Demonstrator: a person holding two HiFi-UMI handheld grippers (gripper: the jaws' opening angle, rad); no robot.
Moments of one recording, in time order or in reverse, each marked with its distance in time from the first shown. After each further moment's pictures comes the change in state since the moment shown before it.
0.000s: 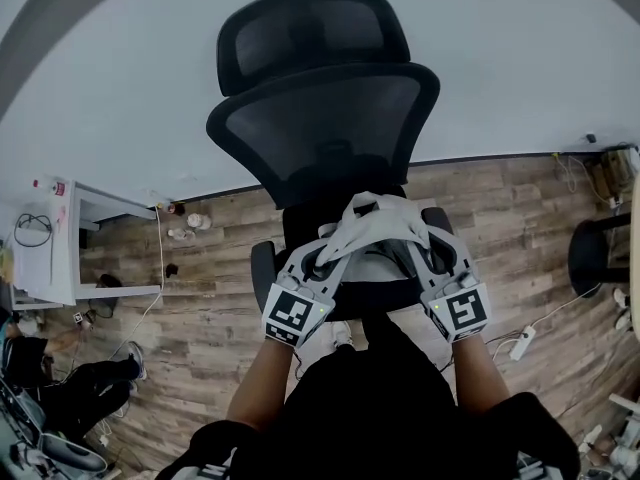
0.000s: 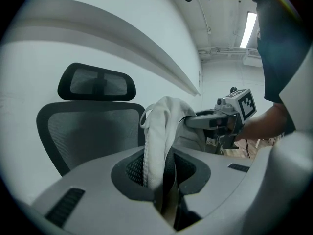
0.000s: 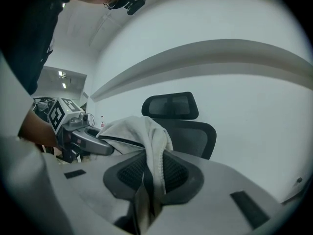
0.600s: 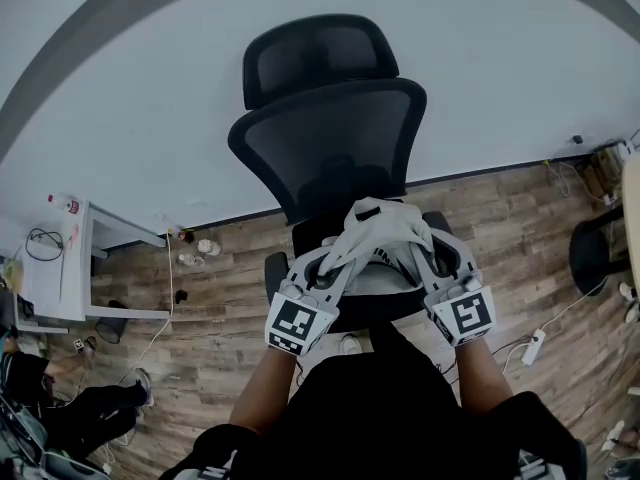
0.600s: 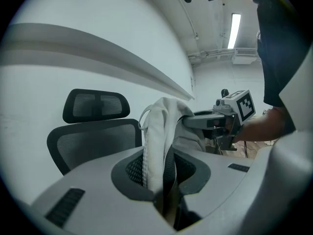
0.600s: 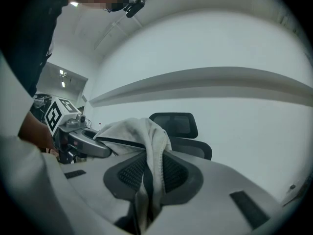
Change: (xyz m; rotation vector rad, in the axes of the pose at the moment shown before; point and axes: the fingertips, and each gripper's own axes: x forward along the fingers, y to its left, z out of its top) left arm -0.065 -0.025 0.036 0.096 -0.089 -0.017; right arm -0.044 0.044 0.054 -0.064 -0.110 -0.074
